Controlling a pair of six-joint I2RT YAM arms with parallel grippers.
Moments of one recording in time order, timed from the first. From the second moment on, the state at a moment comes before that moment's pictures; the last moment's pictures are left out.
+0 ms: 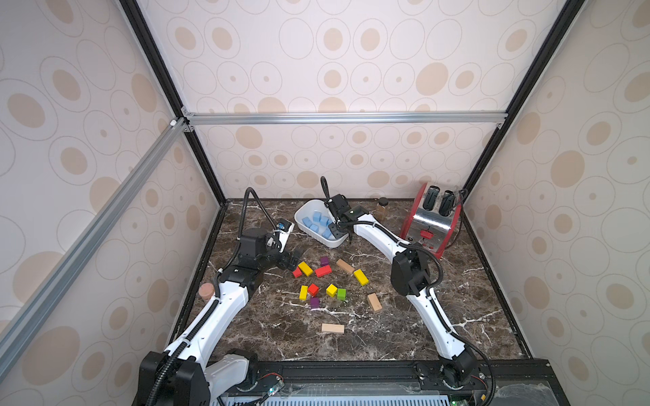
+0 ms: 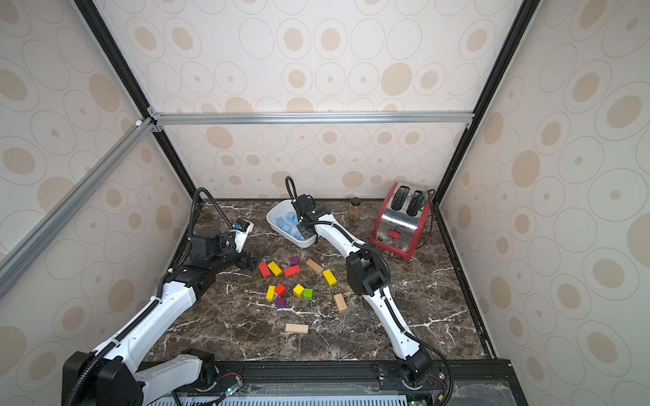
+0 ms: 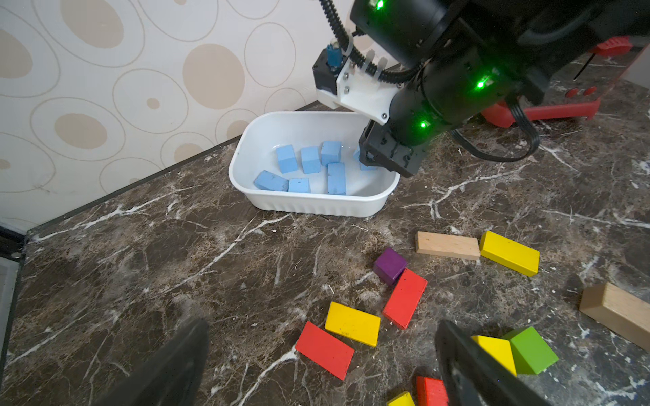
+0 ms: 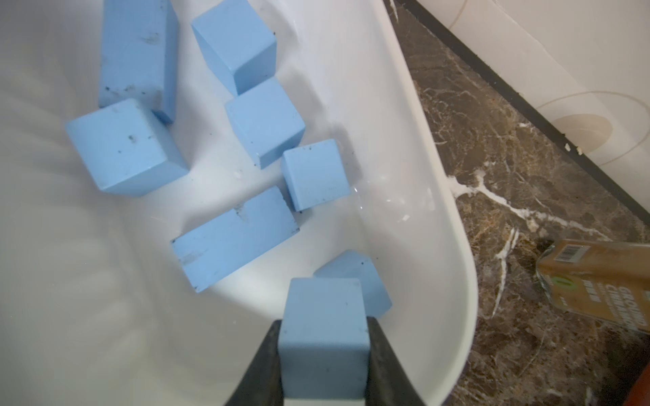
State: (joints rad) left arm -0.21 1.12 0.80 -0.20 0.23 0.24; right arm 0.61 2.59 2.44 -0.86 0.27 -0.05
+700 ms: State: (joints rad) left arm -0.21 1.16 0.80 -0.20 0.23 0.24; right arm 0.59 2.66 2.50 -0.78 0.31 -0.06
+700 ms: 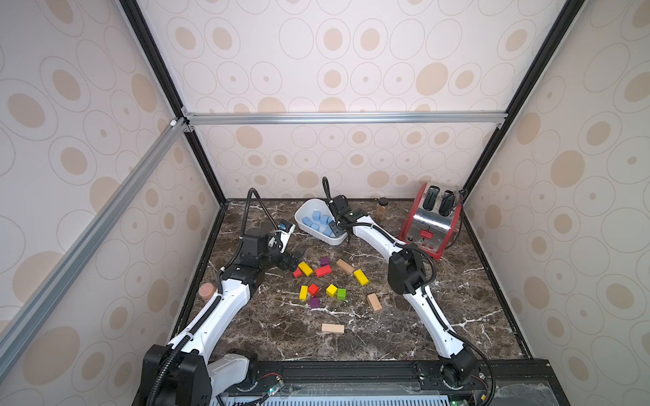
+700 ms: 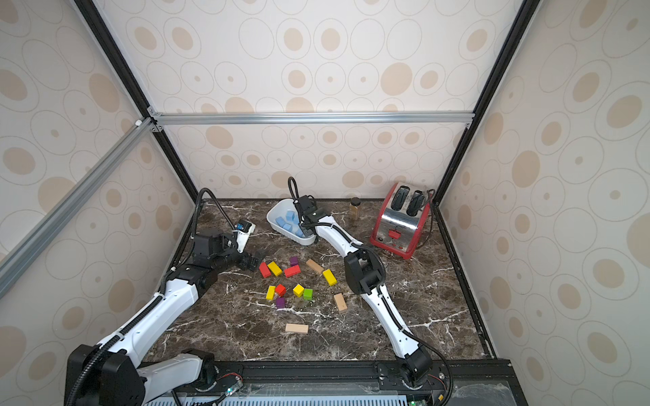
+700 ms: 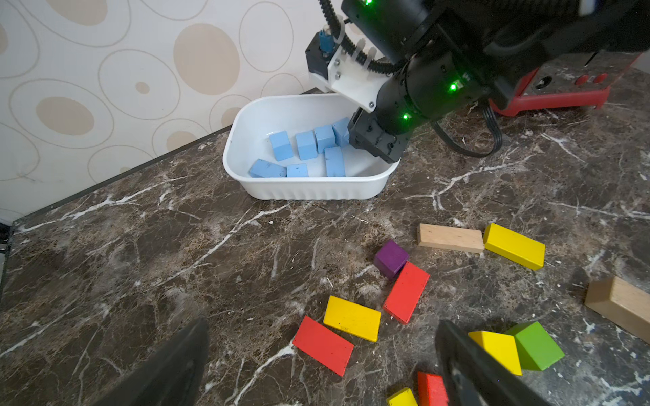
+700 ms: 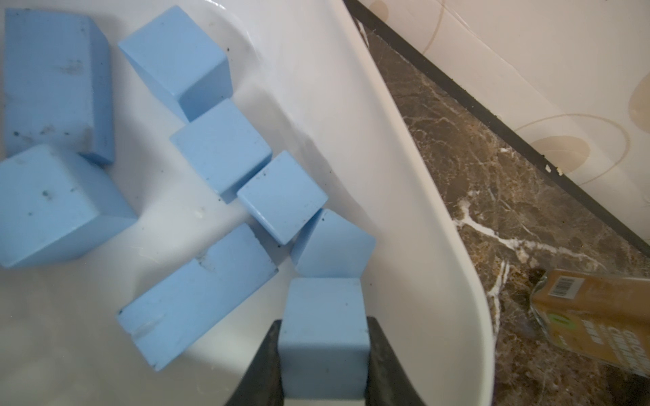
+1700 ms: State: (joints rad) left arm -0.21 1.14 0.80 -0.20 0.23 0.24; right arm 0.59 2.64 2.50 -0.79 0.29 0.02
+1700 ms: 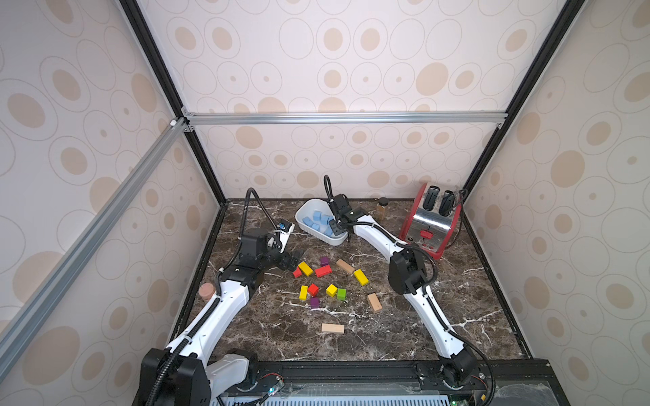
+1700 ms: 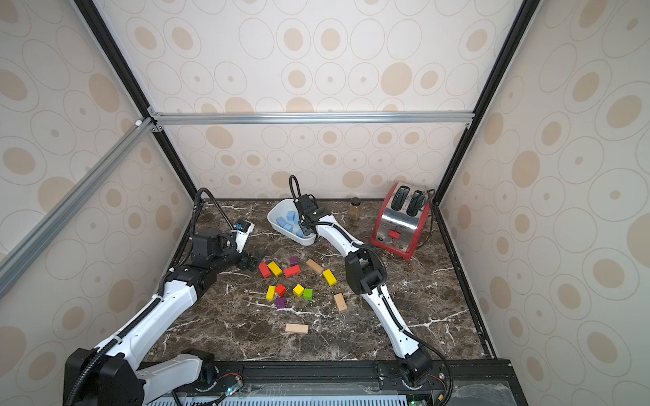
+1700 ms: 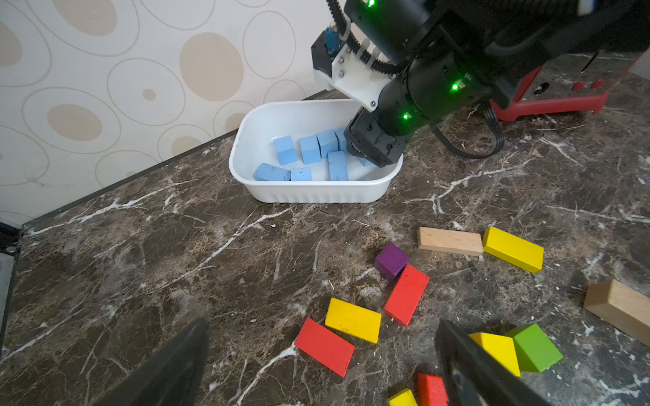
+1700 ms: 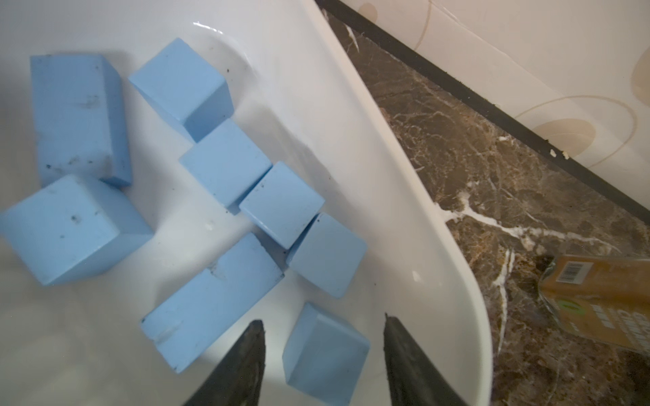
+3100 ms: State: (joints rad) left arm -0.21 0.90 0.84 -0.29 -0.06 0.16; right arm 0.58 1.47 1.34 -0.40 0.14 0.03
